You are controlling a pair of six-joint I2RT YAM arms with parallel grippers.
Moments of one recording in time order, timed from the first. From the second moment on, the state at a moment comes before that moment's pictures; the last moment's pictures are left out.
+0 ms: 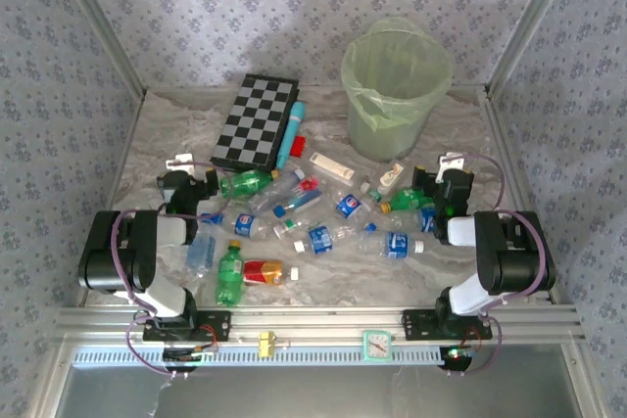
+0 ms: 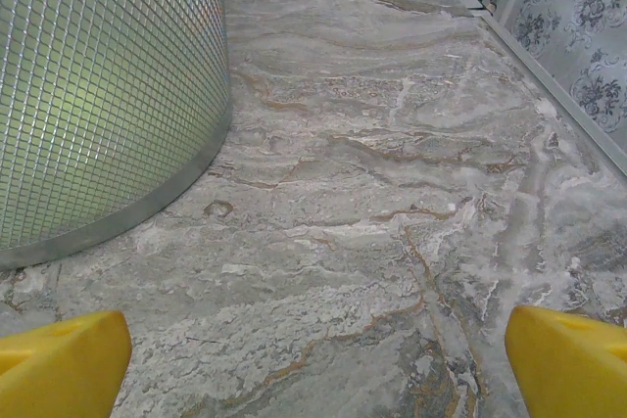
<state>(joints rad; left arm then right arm) -0.01 1.54 0.39 0.75 -0.19 -0.04 -0.01 1.52 0.38 0.76 0.17 0.01</state>
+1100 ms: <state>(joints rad) -0.01 1.54 0.39 0.75 -0.18 -0.04 -0.01 1.52 0.38 0.76 0.17 0.01</state>
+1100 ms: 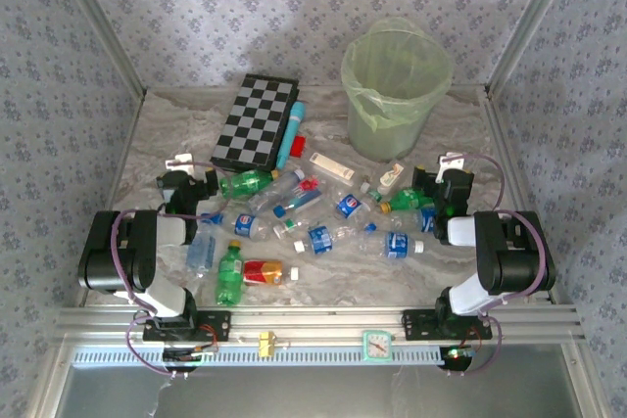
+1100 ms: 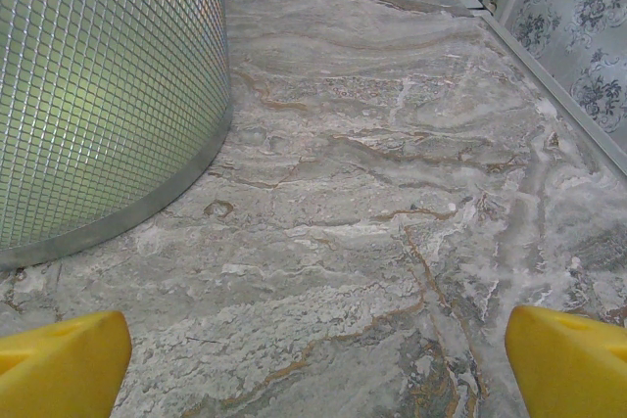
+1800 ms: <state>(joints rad) -0.03 1.25 0.72 0.09 -0.20 -0.17 0.01 1.18 0.60 0.17 0.18 0.11</state>
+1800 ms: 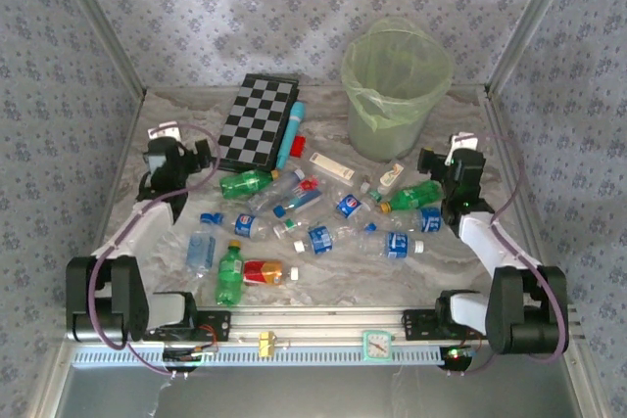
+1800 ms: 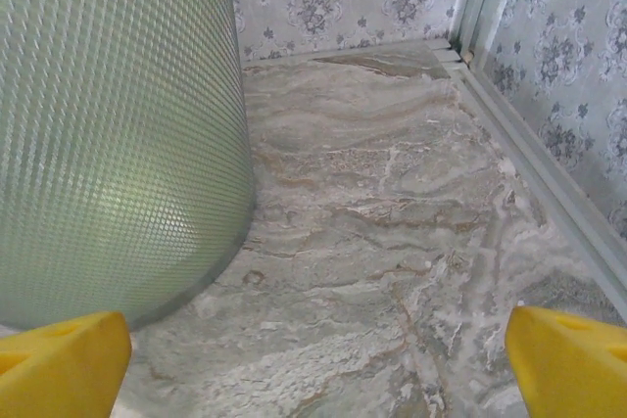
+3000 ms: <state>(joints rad) -0.26 1.35 0.85 -0.27 -0.12 -0.76 0.35 1.63 1.06 -0.49 0.24 0.91</state>
